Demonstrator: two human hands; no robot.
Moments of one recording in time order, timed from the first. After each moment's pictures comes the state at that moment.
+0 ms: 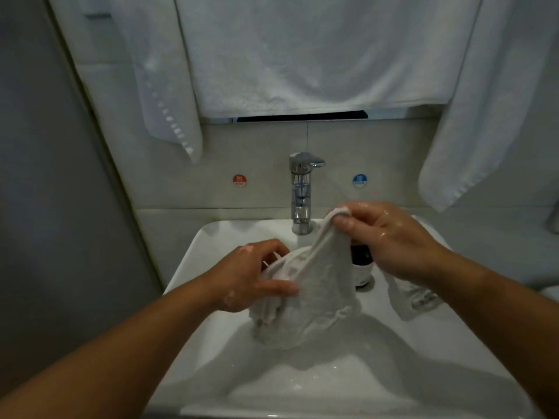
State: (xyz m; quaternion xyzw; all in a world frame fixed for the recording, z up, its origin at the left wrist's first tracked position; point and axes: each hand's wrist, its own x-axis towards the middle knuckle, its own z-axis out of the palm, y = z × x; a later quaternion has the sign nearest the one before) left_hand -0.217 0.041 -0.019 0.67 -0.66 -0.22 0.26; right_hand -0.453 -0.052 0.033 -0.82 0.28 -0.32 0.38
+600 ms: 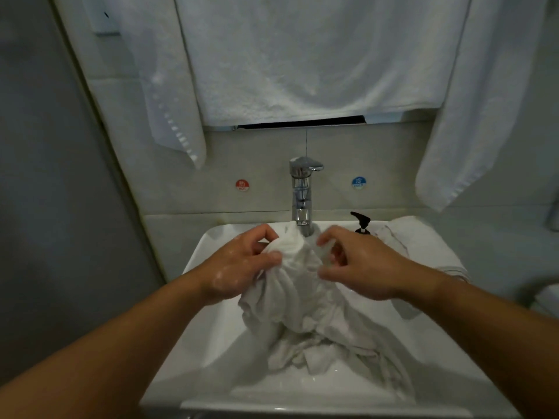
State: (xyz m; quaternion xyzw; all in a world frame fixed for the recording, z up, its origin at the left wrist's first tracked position) left_hand -0.216 0.053 0.001 0.58 -0.57 -0.40 0.43; right_hand -0.439 -0.050 0.007 -0.90 0.36 -0.11 0.23
